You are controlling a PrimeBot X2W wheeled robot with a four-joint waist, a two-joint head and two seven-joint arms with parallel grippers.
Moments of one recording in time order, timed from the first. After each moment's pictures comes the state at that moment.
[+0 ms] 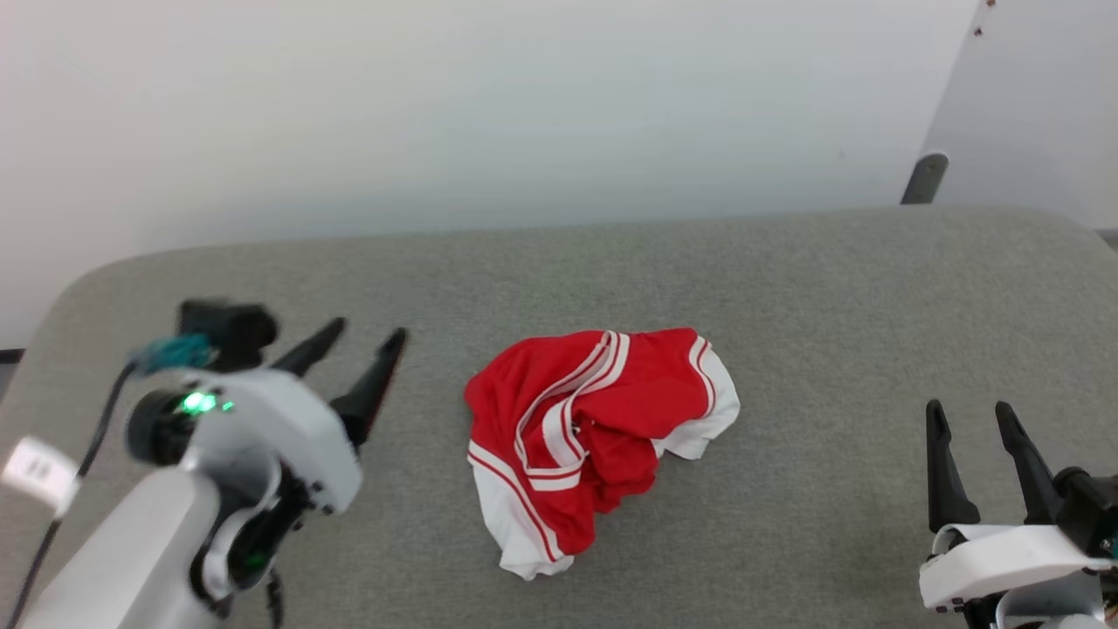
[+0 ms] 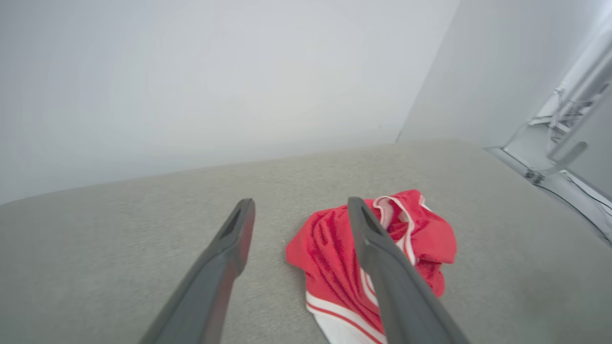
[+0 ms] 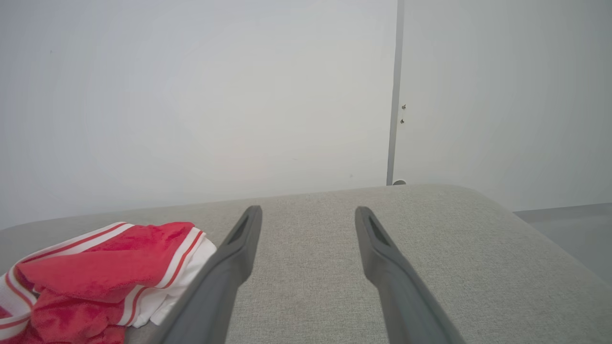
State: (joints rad) left arm -0.47 0.58 -0.51 0.12 -0.87 0.05 0.21; right arm -0.11 -0.06 -0.12 0.20 0.16 0.13 -0.19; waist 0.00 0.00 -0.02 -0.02
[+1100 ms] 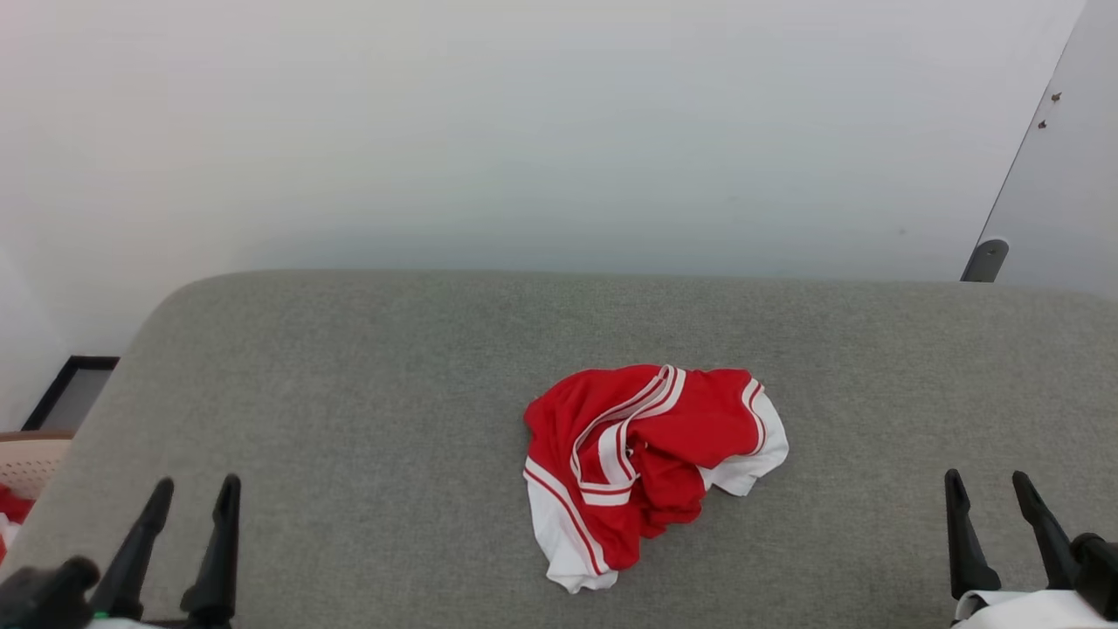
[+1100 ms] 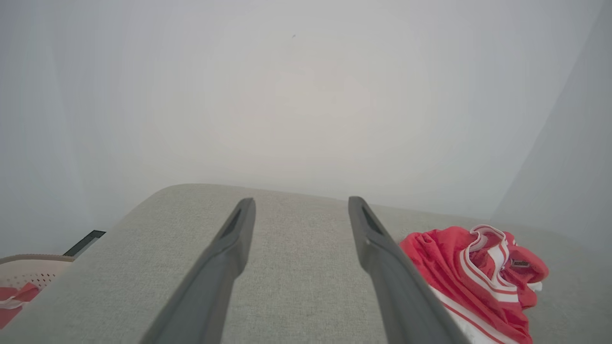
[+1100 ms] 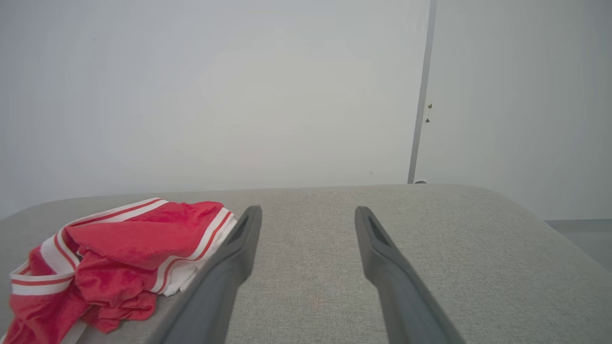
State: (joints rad) left arm 0.10 0.53 -0.12 0.04 -0.71 -0.01 -0.26; right arm 0.00 -0.12 -0.09 0.25 0.21 0.13 -0.24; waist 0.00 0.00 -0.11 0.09
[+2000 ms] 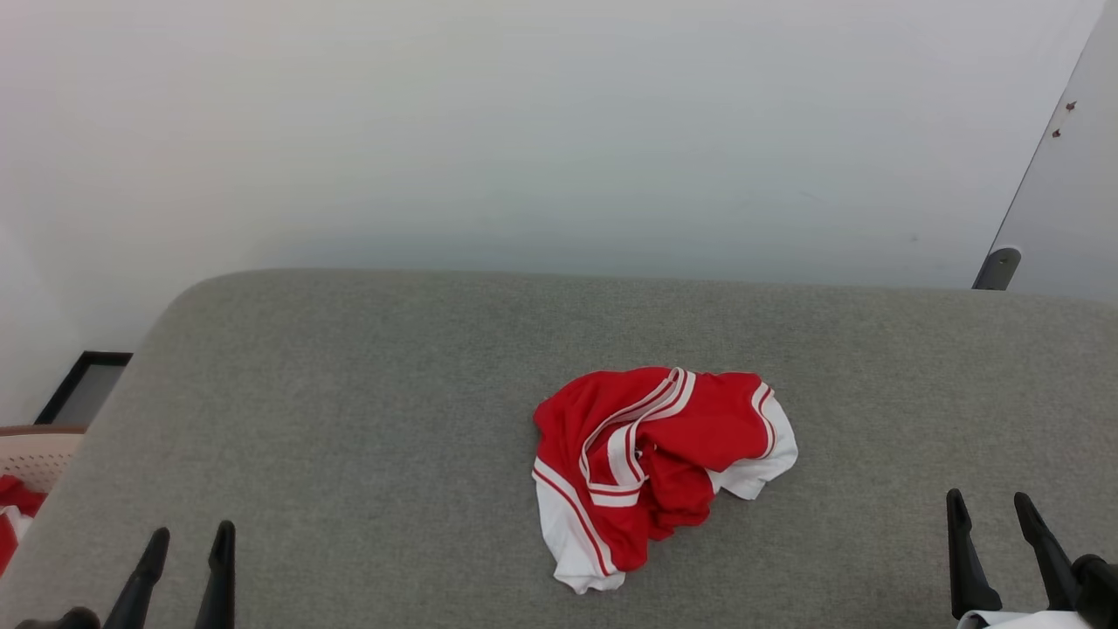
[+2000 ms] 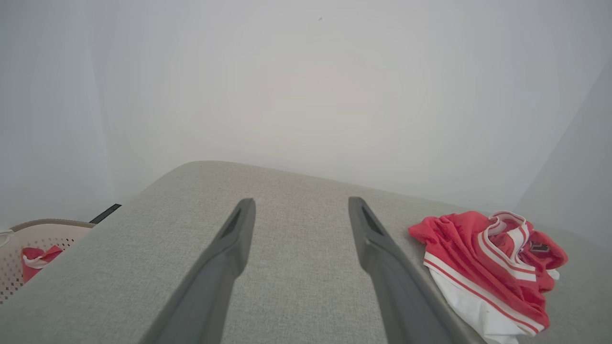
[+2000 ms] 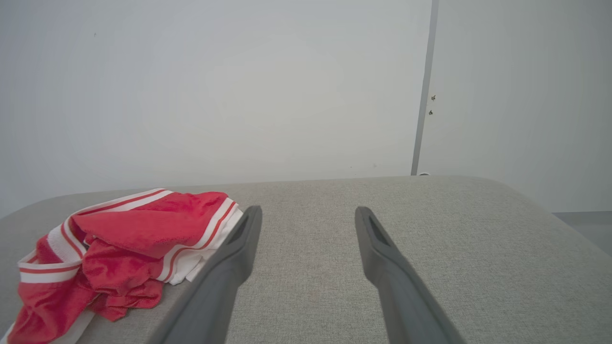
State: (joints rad) left arm 0.17 0.38 0.04 0.10 -0.58 -0.13 -0.26; right arm 0.03 -0.11 -0.10 0.25 0.21 0.13 -0.26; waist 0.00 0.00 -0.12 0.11
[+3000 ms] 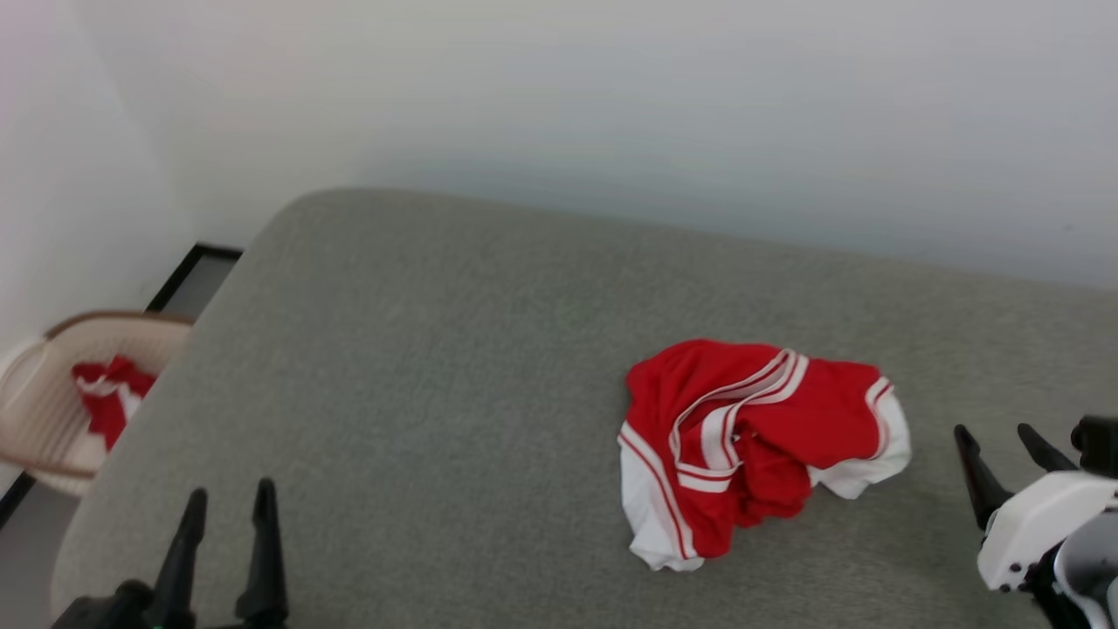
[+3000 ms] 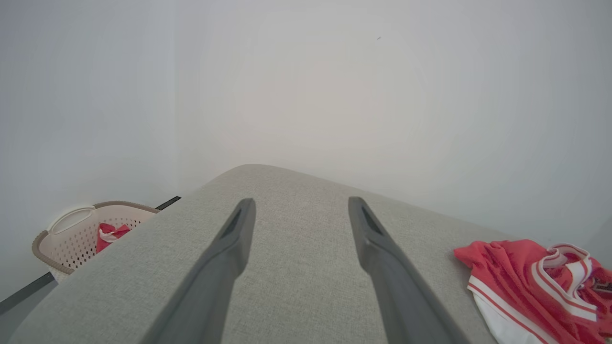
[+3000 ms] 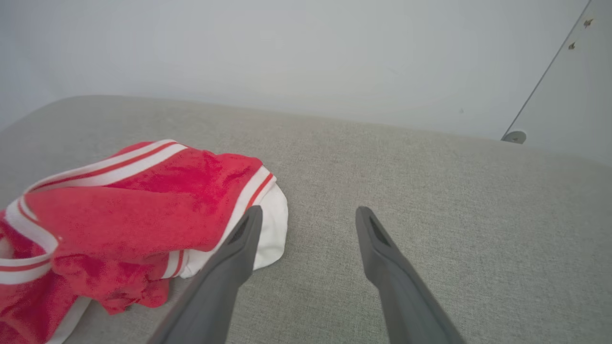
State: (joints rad) left arm 0.13 0.20 0.09 0.04 -0.42 -0.10 -0.26; right arm -0.19 -0.27 -0.03 0.34 0.31 0.13 0.12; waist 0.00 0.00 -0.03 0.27
